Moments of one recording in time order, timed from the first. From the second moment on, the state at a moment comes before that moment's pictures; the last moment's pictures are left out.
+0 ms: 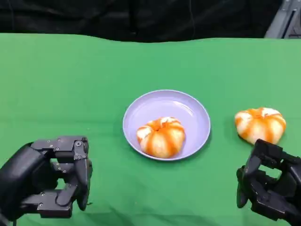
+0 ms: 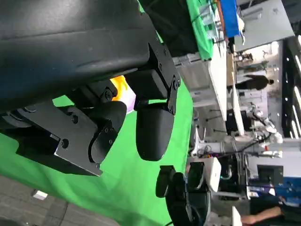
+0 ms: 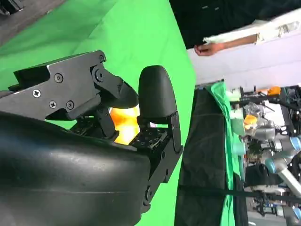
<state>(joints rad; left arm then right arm) 0.22 0.33 0.13 -0.45 -0.44 0.14 -0.57 0.27 -0.10 -0.01 -0.36 0.32 0.10 0.32</state>
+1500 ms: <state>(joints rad) 0.33 0.20 0.16 -0.23 -0.34 -0.07 -0.50 0.26 -0.12 -0.05 -0.30 0.34 0.09 0.36</state>
